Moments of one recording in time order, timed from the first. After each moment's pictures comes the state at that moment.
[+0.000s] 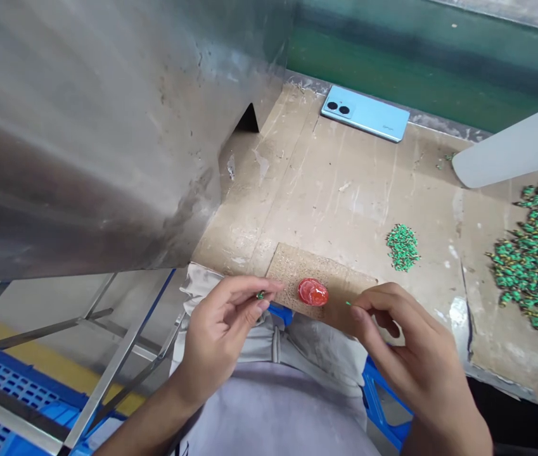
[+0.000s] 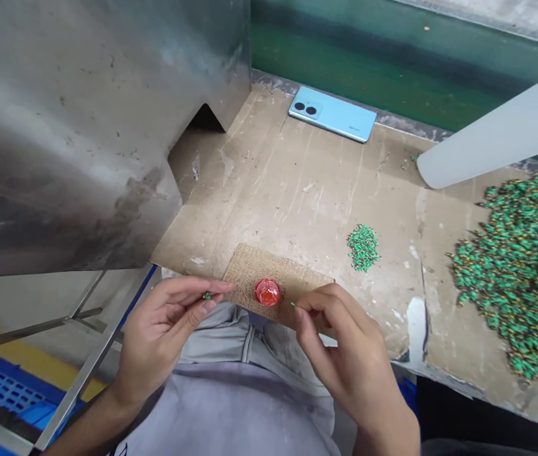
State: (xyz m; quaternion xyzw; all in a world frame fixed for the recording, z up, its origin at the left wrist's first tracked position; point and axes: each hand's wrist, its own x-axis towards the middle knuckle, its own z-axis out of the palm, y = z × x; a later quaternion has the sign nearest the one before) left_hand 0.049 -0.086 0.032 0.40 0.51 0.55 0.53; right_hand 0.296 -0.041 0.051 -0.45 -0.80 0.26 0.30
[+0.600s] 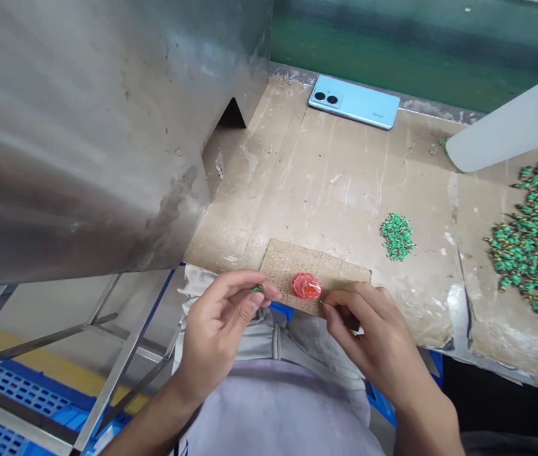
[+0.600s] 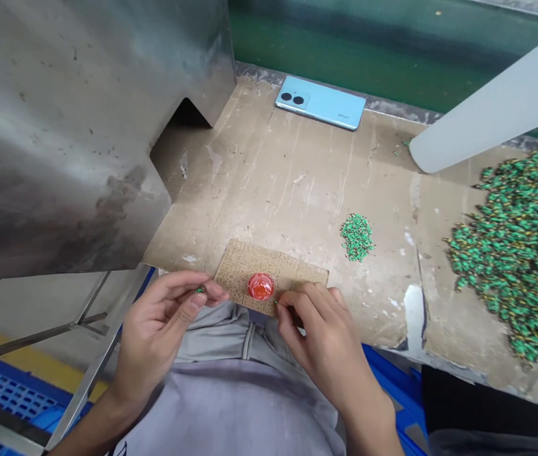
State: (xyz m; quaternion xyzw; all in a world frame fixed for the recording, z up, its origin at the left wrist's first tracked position) left_hand 0.057 -0.080 0.037 0.37 0.53 0.55 0.54; right_hand 0.295 -0.052 0.024 -0.45 -0.84 0.20 0.23
